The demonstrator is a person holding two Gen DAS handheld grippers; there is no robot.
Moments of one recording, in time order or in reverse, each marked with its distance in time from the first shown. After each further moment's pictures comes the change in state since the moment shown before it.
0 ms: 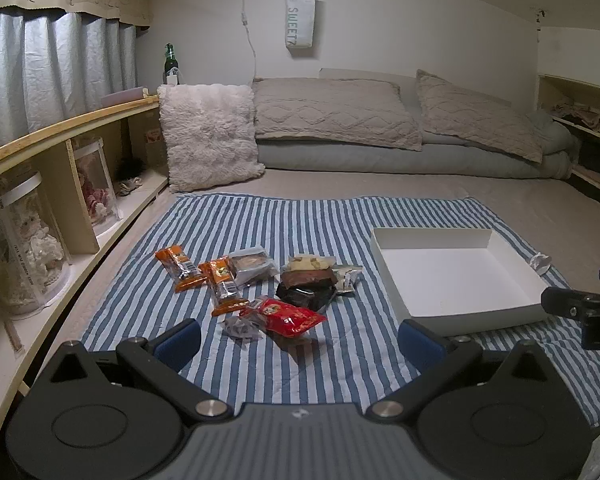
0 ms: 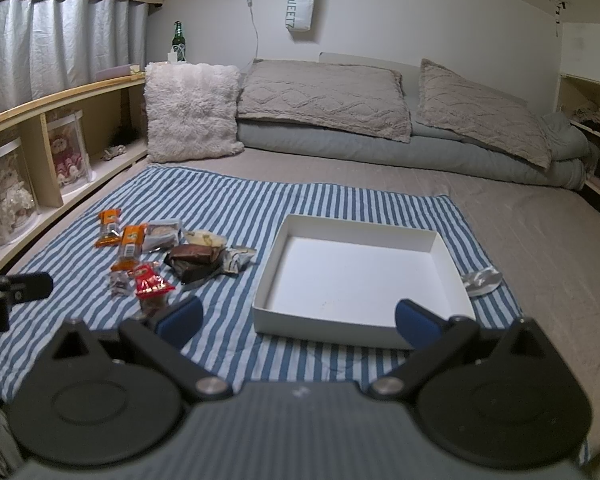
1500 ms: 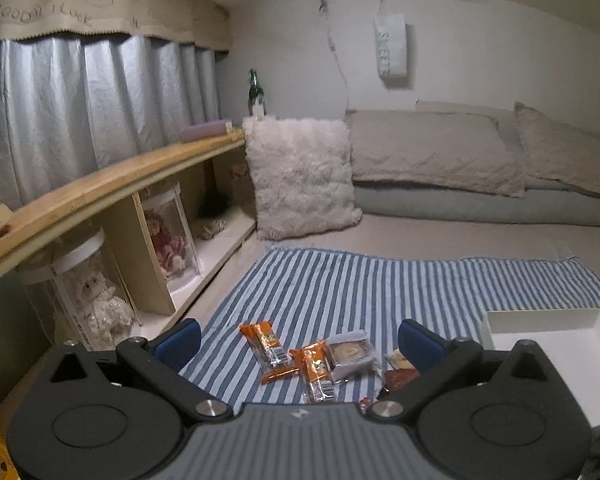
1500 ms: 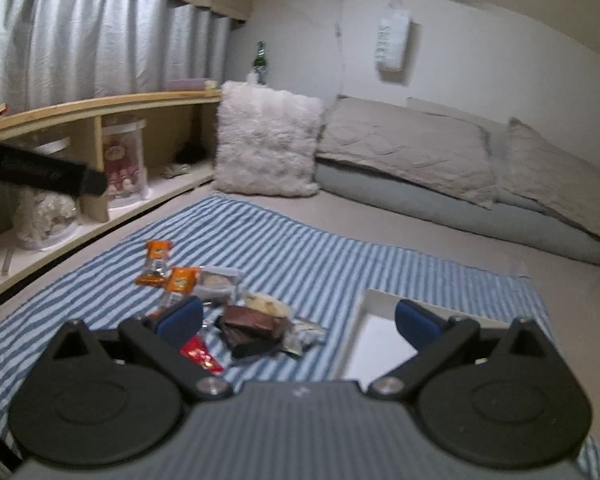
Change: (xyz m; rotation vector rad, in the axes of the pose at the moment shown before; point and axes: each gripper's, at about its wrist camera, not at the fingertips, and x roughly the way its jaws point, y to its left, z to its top) left arm 0.076 0.052 0.114 -0.071 -0.057 0.281; right arm 0.079 0.054 0.053 -0.180 -0.113 0.191
